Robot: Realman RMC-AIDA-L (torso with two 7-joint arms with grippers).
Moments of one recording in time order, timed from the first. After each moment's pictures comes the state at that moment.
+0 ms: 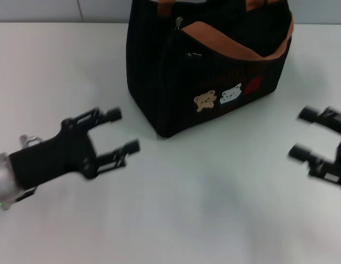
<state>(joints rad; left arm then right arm) -0.41 -2.07 0.33 0.36 2.07 1.78 -0.84 0.38 2.04 -0.25 -0.38 -2.08 -1.99 0.85</state>
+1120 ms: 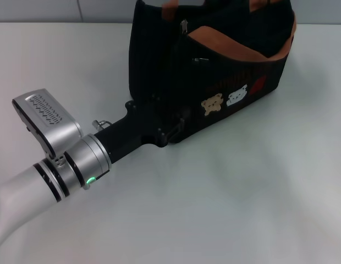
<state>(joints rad) -0.59 -2.08 0.06 -0.18 2.06 1.21 -0.45 0.29 2.08 0.18 -0.29 -2.08 -1.91 0.80</state>
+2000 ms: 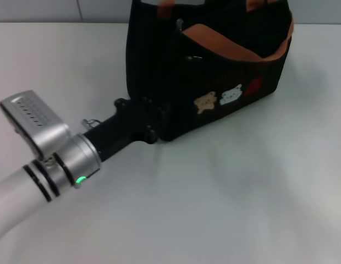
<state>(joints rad) -0.57 -2.07 0.03 -0.16 2.06 1.24 -0.44 0.30 2.08 0.18 -0.29 -2.08 -1.90 0.80</state>
